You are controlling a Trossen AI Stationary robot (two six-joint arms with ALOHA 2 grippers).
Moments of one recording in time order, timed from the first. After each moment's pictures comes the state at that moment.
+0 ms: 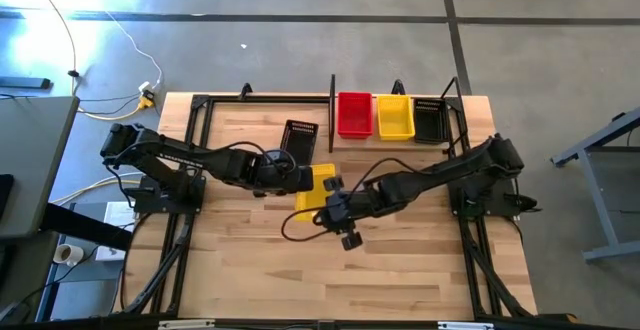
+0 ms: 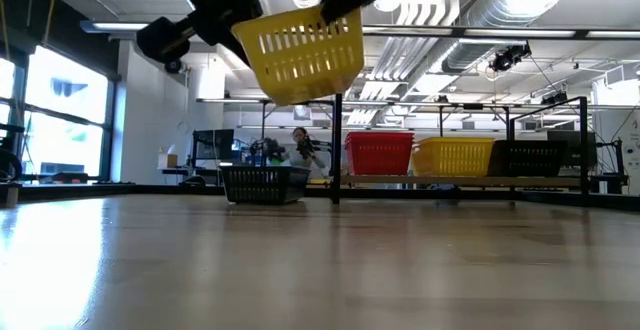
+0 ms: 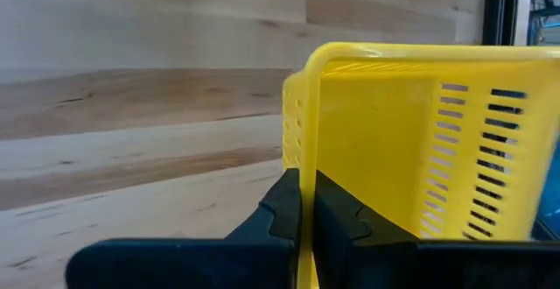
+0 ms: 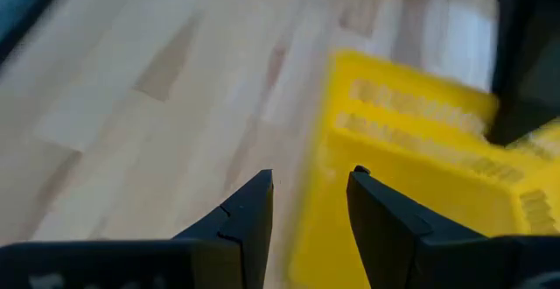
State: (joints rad) left arm -0.03 1.48 1.14 -0.65 -0.28 -1.65; right arm 0.28 1.77 1.48 -0.58 0.14 -0.18
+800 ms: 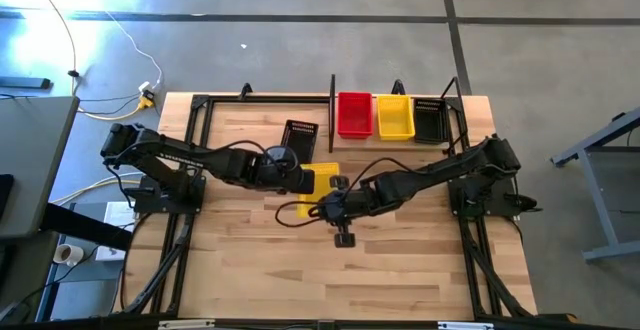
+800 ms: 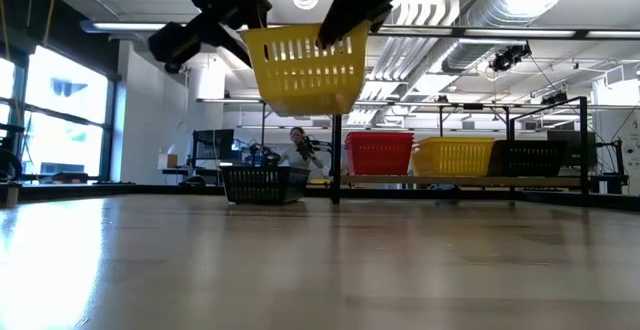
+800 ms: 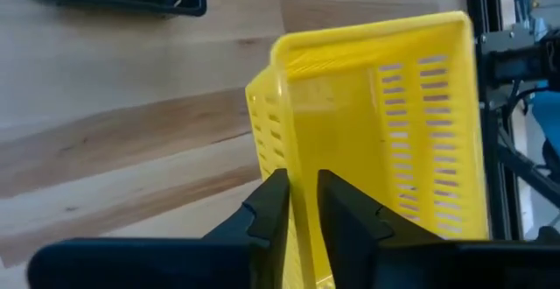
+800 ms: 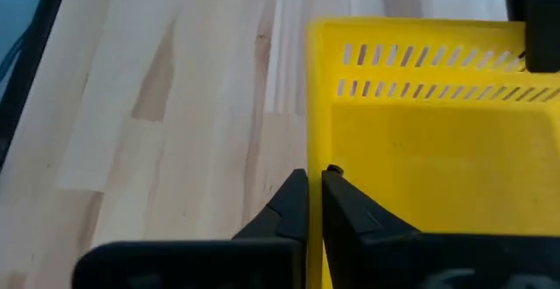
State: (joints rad) left arm -0.03 1.48 1.14 -0.62 -0.30 -1.48; right arm 0.26 1.79 1.48 -0.60 0.12 0.13
